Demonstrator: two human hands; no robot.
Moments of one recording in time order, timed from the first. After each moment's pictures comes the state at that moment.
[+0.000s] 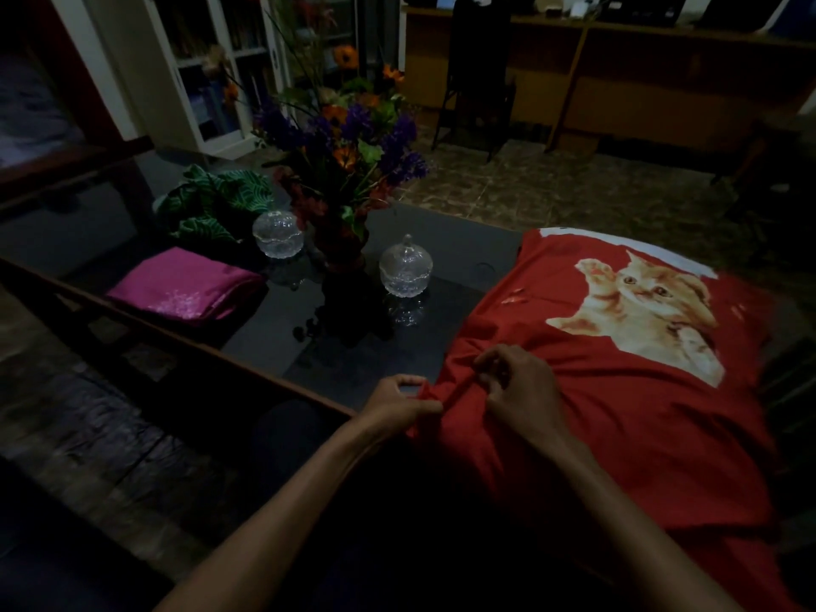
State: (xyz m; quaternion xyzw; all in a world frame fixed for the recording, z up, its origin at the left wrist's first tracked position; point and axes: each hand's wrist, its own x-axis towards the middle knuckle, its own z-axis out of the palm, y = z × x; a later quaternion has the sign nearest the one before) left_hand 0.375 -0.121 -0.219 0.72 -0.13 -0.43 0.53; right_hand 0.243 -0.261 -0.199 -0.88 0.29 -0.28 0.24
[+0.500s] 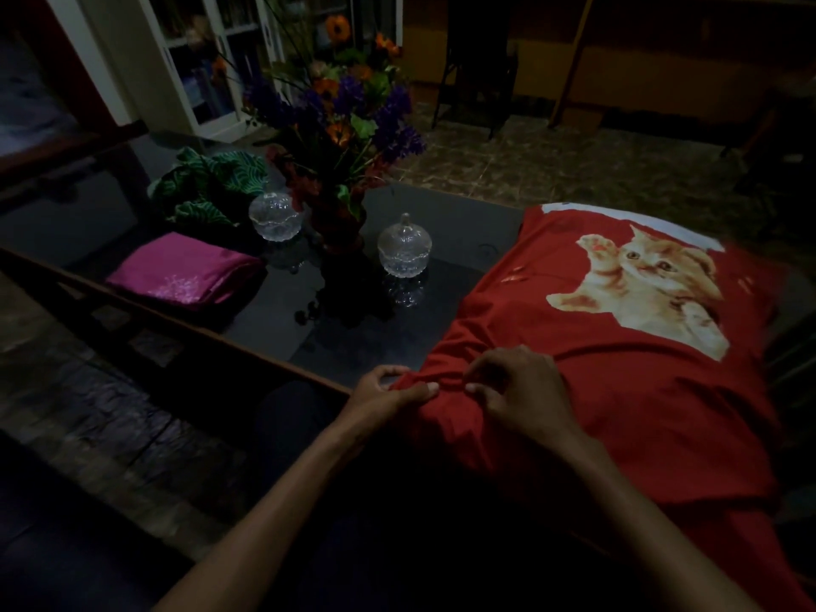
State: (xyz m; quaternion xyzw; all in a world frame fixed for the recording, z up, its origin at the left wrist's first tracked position) left_hand 0.369 -0.091 -0.229 0.68 -0.10 -0.42 0.59; right_hand 0.218 -0.245 -0.195 -0.93 0.24 -0.19 0.20
